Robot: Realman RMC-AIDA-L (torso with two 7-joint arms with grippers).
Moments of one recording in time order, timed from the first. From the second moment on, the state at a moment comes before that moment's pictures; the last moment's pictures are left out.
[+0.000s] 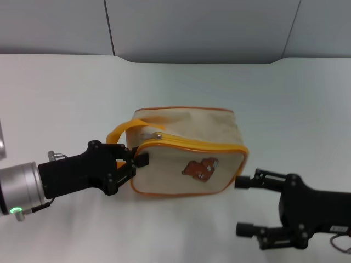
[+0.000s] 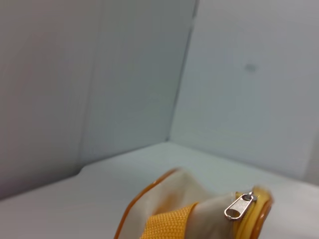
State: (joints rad) left arm -0.53 -2.06 0.52 0.35 2.02 1.55 -1.01; right arm 0.48 2.07 -0.55 -0.40 -2.08 -1.88 0.95
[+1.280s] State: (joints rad) left arm -0.58 -2.07 0.52 0.44 2.00 1.77 -1.04; right arm 0.87 2.00 -0.64 -0.65 -2.07 -1.88 2.21
